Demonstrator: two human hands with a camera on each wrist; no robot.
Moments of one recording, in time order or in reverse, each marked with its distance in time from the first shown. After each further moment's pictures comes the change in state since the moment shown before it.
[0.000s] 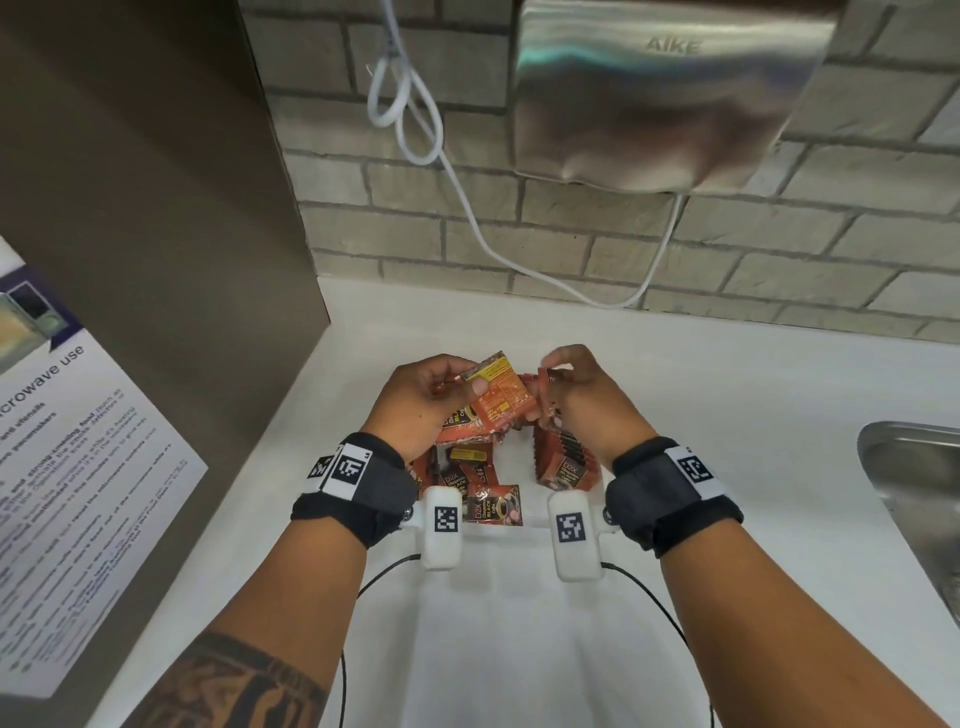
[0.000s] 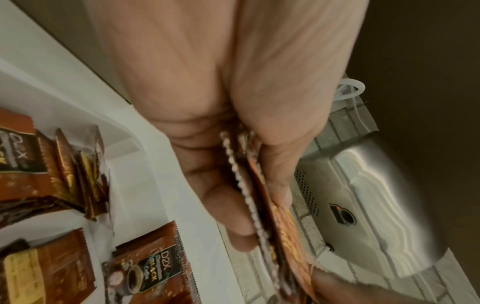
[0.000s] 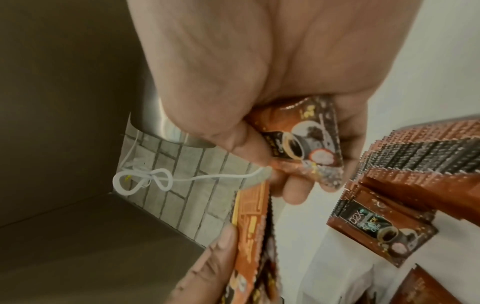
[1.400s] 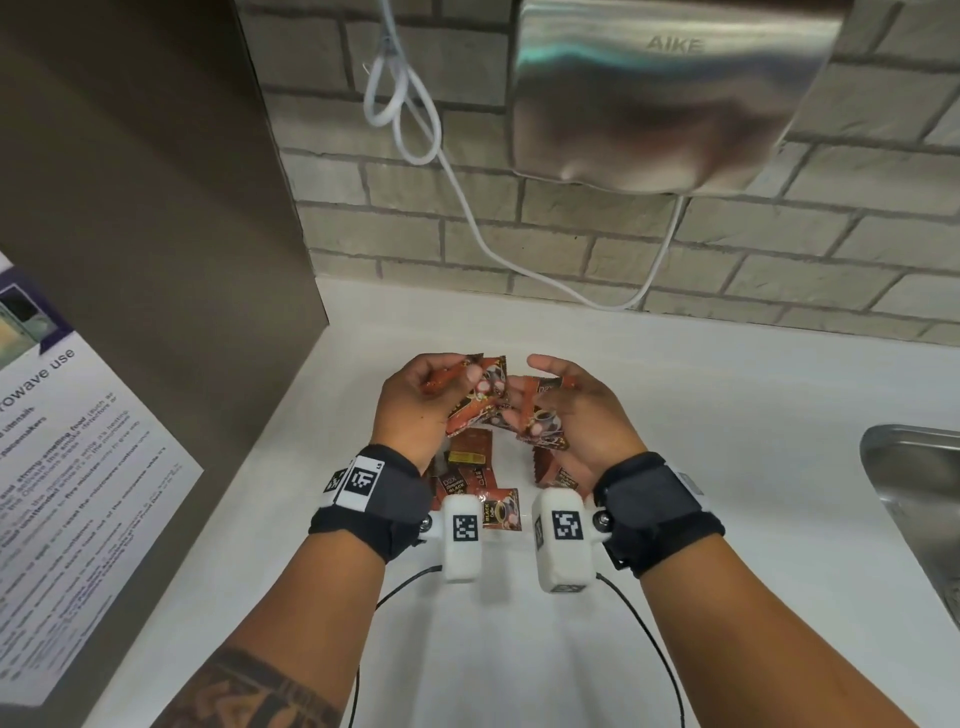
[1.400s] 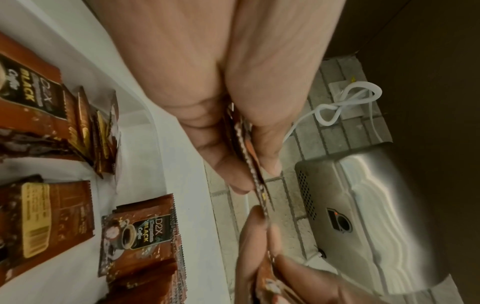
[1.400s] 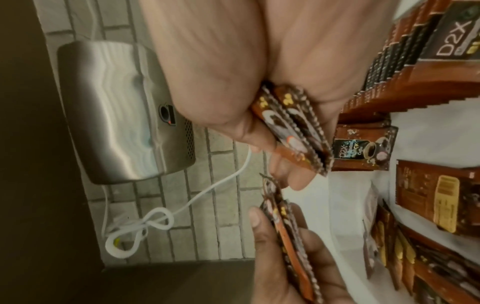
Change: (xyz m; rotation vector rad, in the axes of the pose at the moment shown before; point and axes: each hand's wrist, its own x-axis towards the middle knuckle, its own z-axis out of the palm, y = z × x) left_hand -0.004 -0.001 0.018 -0.200 0.255 -0.042; right_hand 0.000 0.014 0.014 0.683 0.001 0.109
